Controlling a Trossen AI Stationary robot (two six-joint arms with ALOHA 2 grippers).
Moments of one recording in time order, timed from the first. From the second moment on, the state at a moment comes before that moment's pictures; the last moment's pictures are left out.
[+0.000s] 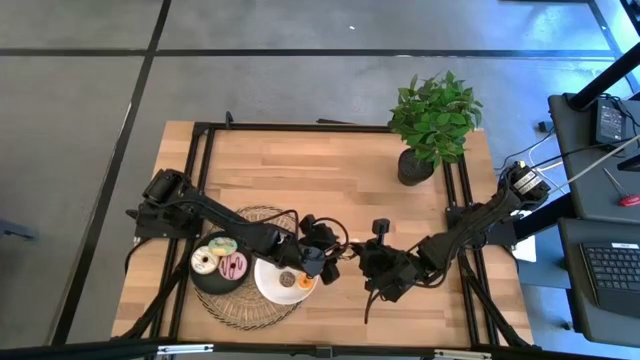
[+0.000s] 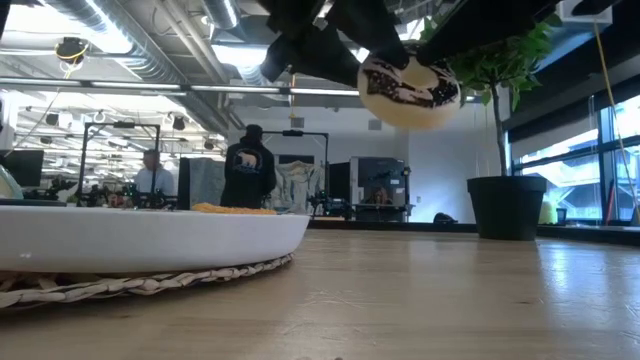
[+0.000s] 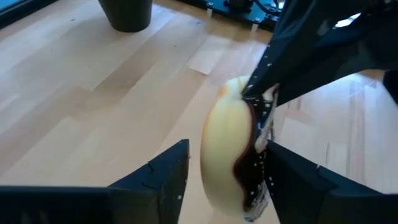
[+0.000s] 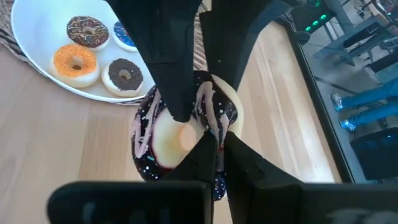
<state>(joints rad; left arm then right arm) -0.37 1.84 1.33 -0.19 -0.60 -0.61 0.62 1.60 1.09 -0.43 0.84 0.18</state>
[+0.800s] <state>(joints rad) -0.37 1.79 1.32 -0.27 -0.45 -0.62 0.62 1.60 1.18 -0.60 0.77 0.21</state>
